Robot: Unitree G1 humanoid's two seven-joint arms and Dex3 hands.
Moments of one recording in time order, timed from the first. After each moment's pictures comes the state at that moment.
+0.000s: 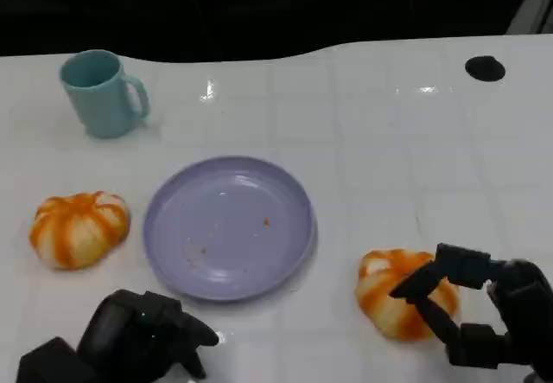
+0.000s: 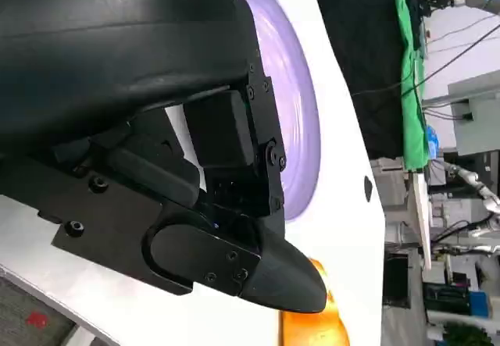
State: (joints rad) left arm -0.12 0.03 0.10 0.89 -0.15 -0.80 -0.47; right arm 0.03 -0.15 0.05 0.32 -0.18 -0.95 0.14
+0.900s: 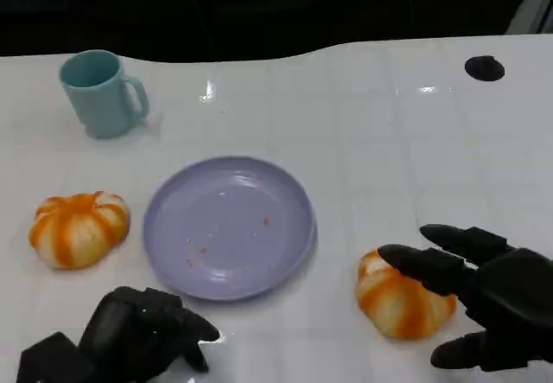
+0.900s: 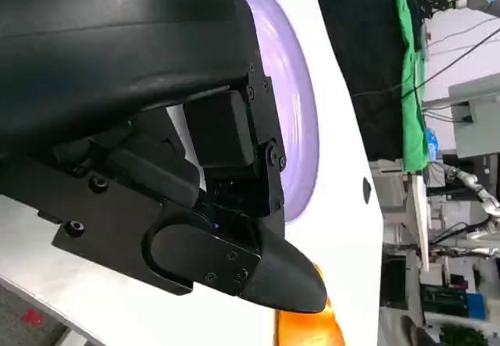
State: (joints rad) left arm -0.13 0.03 0.10 0.90 -0.16 -0.79 -0.47; right arm 0.09 -0.45 0.13 -0.23 -0.75 -0.34 0.28
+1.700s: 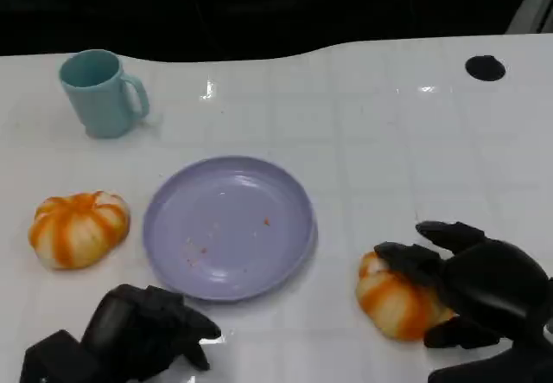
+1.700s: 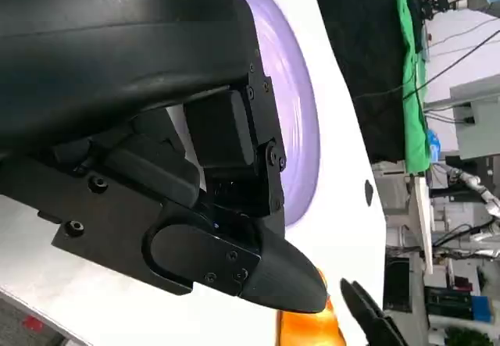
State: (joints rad) left arm -0.13 0.03 0.10 0.90 -0.14 -0.79 -0.45; right arm -0.13 -0.45 0.35 0.10 -0.93 -0.24 0.12
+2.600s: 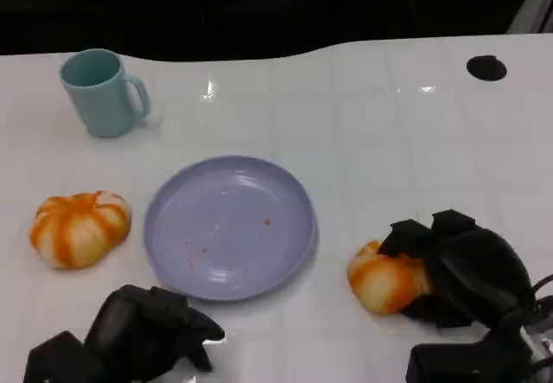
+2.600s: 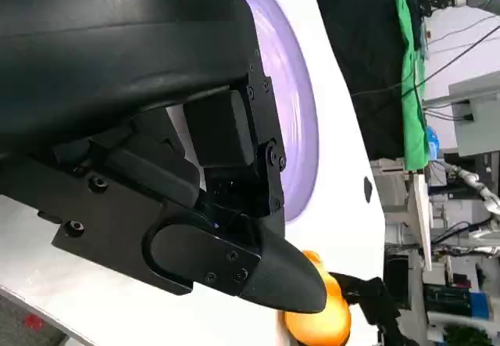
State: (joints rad) left arm -0.13 0.02 0.09 0.90 -0.14 -0.80 -0.45; right arm -0.31 -0.33 0.45 0.62 -0.87 -0.38 -0.46
